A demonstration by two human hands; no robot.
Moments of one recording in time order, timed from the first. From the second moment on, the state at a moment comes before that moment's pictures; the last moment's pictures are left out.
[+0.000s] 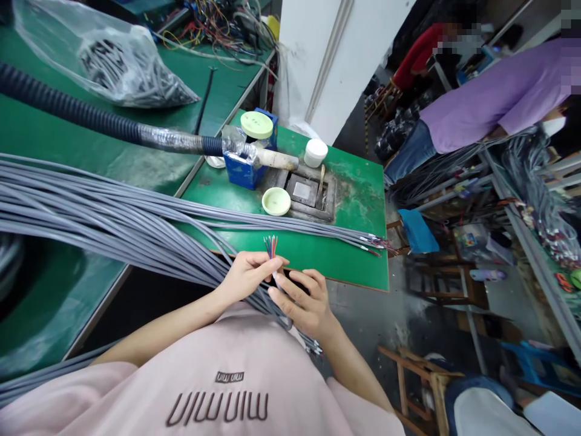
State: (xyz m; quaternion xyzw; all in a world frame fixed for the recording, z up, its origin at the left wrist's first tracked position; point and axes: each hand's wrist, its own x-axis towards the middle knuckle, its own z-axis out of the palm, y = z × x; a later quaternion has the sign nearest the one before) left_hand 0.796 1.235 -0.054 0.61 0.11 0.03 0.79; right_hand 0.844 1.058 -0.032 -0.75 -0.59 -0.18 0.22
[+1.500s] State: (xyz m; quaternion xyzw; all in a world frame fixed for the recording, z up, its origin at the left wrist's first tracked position) left_hand 0.845 1.258 -0.086 0.91 -0.02 0.16 0.38; right_hand 0.827 0.911 -0.058 -0.96 -0.28 -0.01 0.01
